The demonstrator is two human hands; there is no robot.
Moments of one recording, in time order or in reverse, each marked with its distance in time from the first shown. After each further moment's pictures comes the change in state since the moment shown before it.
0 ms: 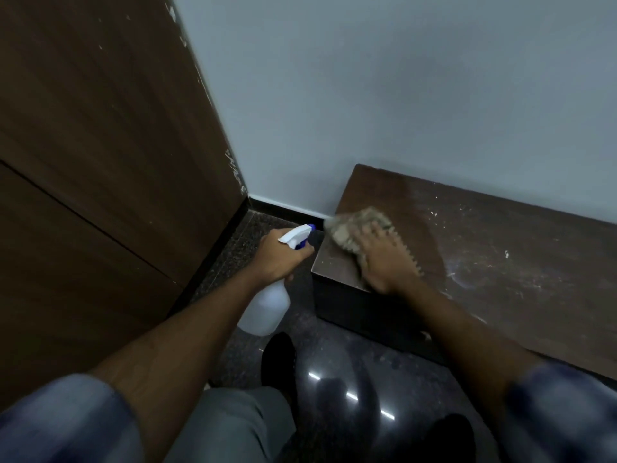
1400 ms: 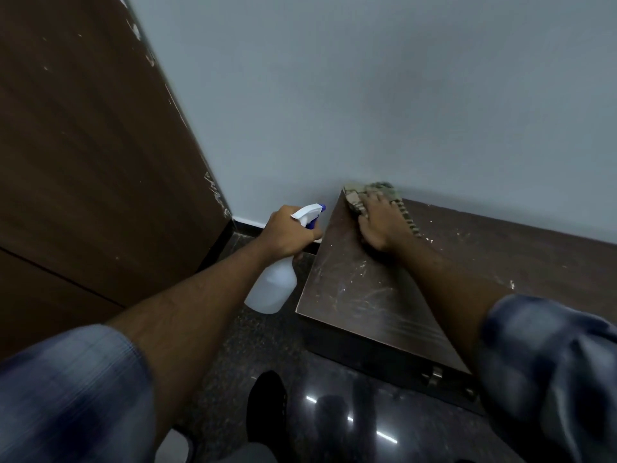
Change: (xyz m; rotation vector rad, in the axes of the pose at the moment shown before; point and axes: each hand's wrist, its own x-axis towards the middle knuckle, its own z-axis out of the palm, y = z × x) left_hand 0.111 0.052 0.020 0.016 -0.057 0.073; right_hand 0.126 0.054 -0.044 0.092 0.079 0.109
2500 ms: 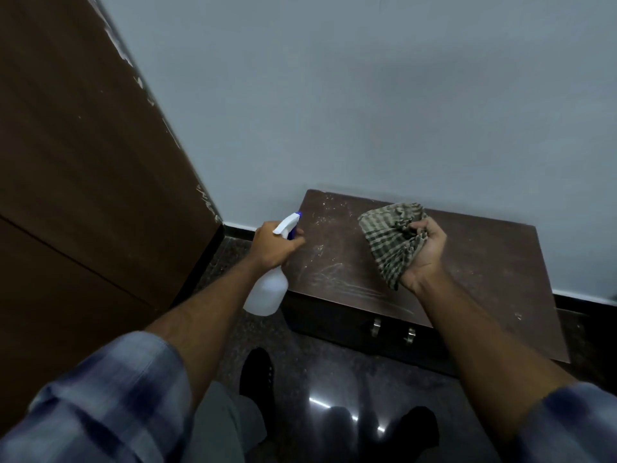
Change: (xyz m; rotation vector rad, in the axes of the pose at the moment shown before) left_hand -0.110 0.060 0.024 -0.033 0.097 0.042; right_hand -0.200 0.027 -0.108 2.172 0.206 0.419
